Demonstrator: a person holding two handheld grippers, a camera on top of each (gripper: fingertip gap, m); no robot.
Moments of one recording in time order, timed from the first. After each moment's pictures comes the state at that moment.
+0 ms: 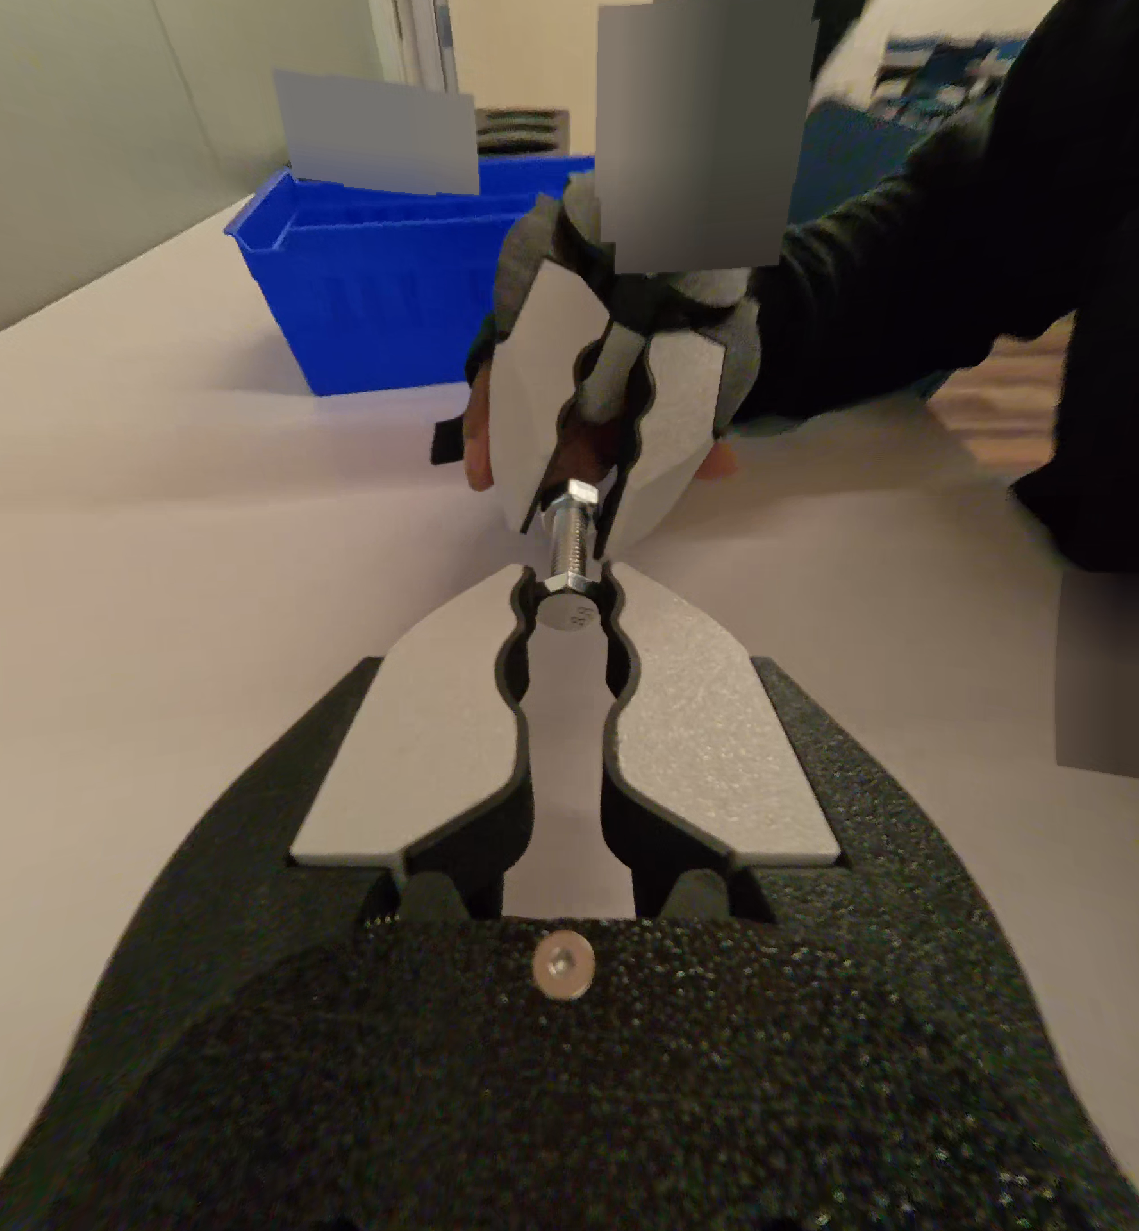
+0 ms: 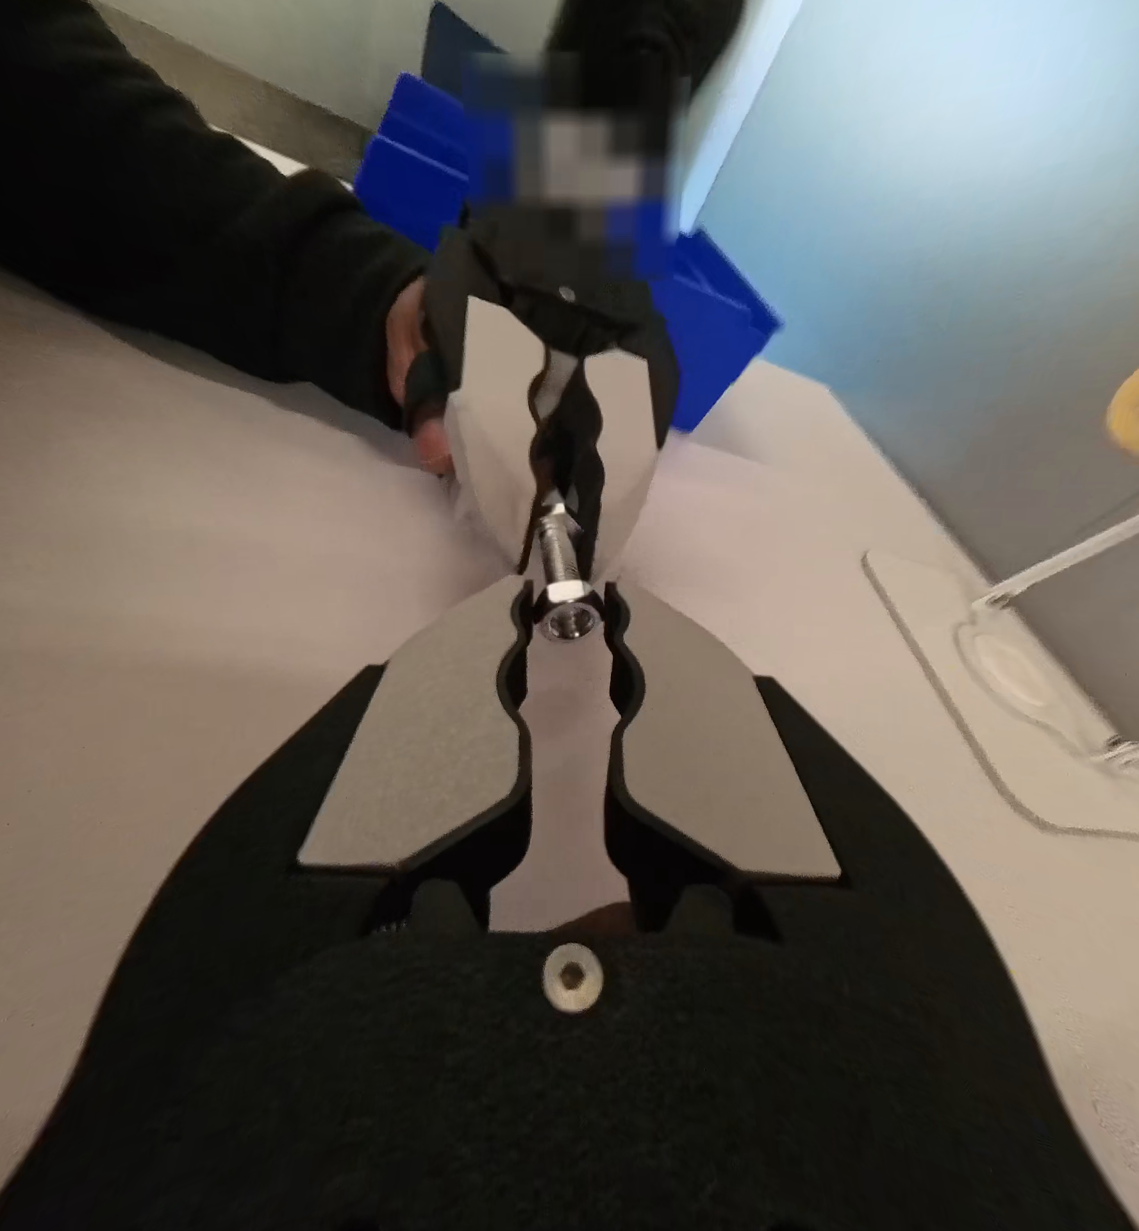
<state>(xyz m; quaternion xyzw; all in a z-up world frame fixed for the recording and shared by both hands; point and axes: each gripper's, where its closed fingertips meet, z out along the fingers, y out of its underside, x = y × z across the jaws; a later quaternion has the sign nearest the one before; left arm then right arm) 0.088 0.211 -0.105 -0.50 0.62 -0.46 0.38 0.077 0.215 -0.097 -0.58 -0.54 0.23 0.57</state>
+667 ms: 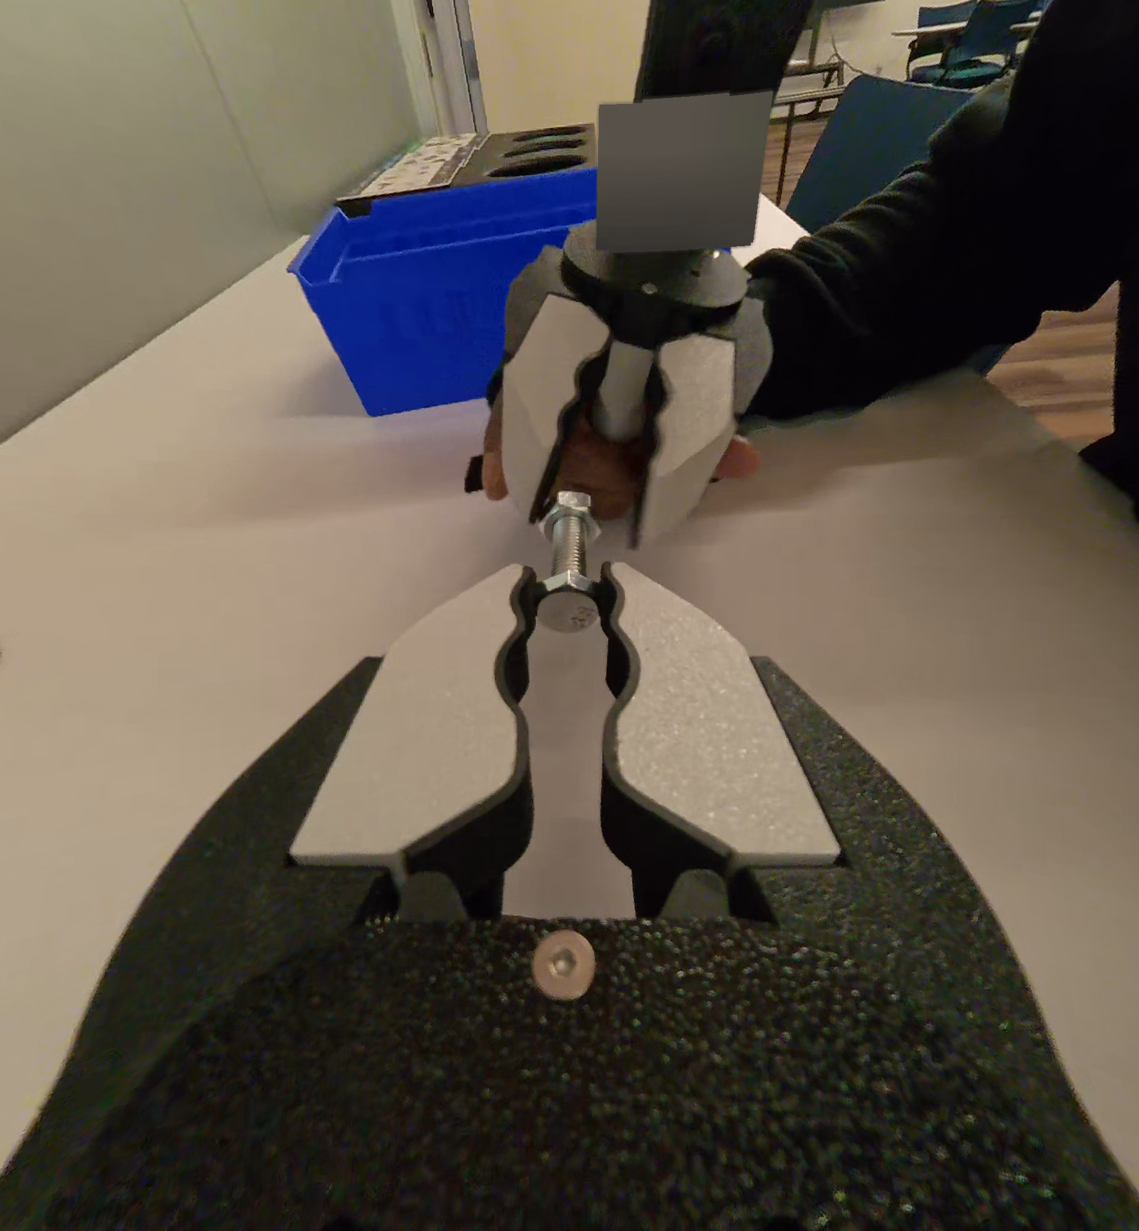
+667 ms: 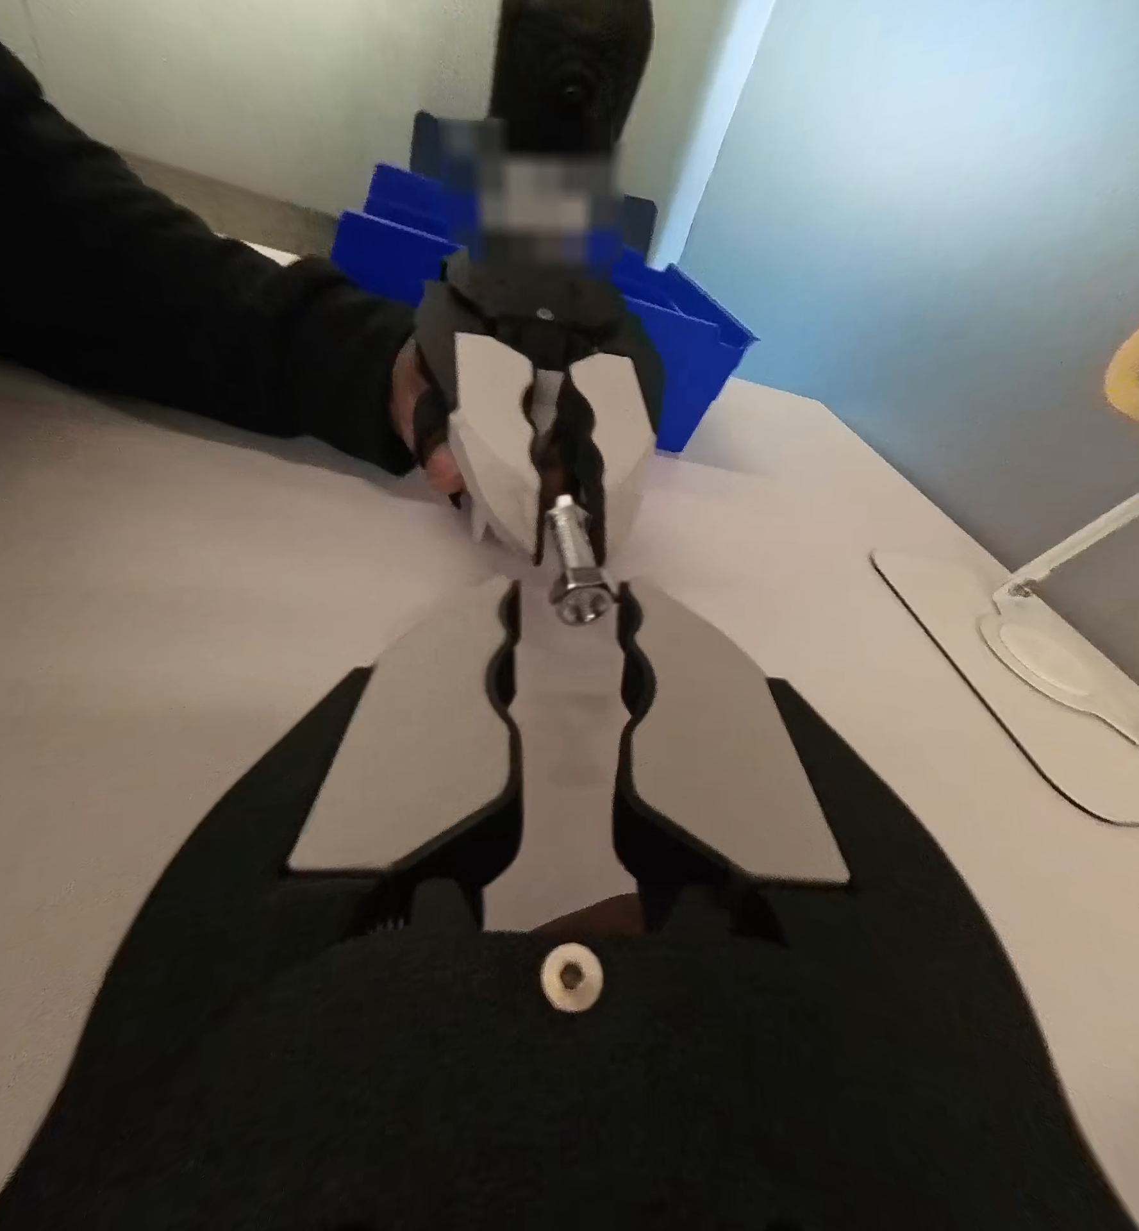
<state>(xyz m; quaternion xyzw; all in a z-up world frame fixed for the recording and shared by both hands) 0.086 0.228 -0.103 -0.48 0.63 -0.44 0.42 0.080 0.225 -0.097 -0.58 -0.50 0.27 0.59</state>
